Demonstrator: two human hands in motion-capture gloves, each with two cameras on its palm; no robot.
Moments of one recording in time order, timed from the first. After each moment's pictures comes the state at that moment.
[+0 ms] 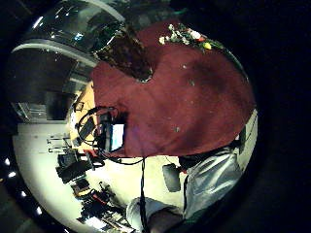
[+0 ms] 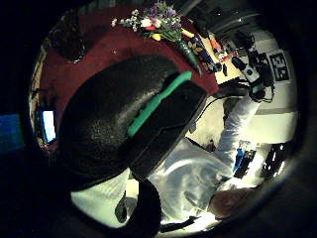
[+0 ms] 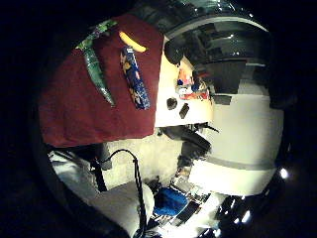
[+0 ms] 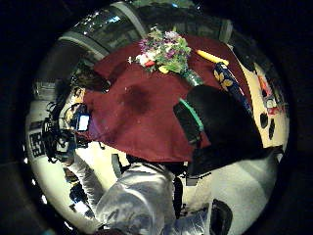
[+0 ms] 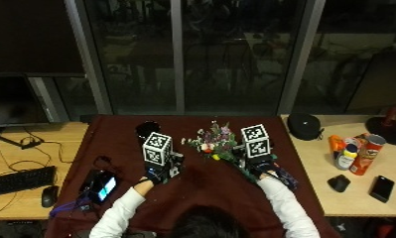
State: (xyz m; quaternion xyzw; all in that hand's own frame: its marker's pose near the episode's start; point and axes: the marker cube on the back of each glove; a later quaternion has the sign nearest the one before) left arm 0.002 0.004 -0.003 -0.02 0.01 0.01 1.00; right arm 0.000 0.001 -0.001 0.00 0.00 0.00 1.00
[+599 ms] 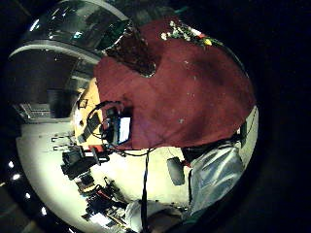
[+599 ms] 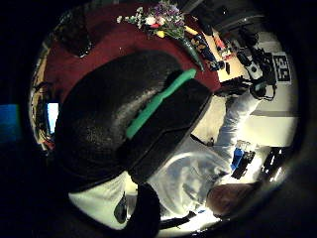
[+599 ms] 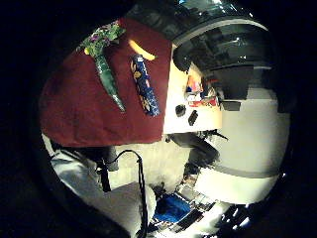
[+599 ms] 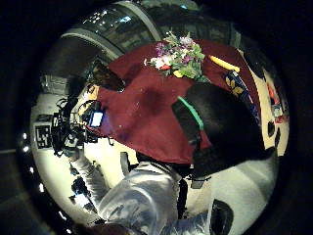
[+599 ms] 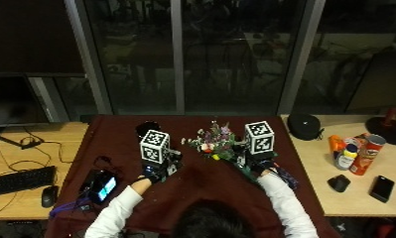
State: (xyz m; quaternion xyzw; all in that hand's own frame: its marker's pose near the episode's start) left arm -0.002 0.015 -0.027 0.00 -0.01 -0.01 1.00; right arm 0.001 -0.005 -0.010 0.01 -0.07 -0.04 1.00
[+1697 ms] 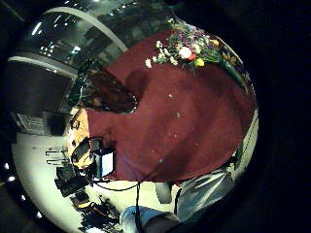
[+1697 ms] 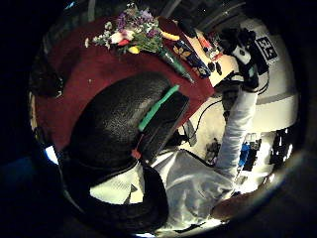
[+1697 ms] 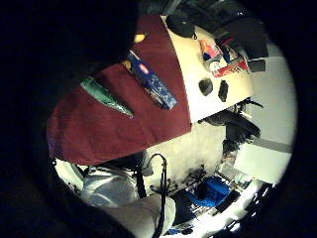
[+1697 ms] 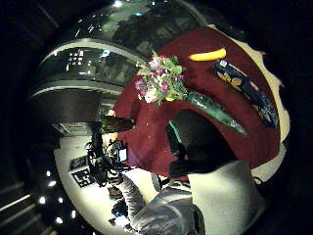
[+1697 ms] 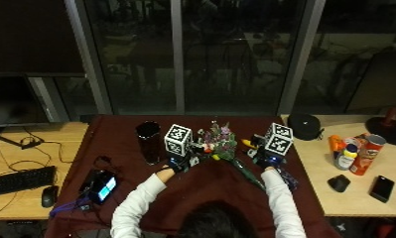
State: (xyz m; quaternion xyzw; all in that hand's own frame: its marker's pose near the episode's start) left arm 0.061 -0.084 0.000 0.07 0.01 0.05 1.00; right arm 0.064 -0.058 0.051 -0.01 -0.22 0.15 0.96
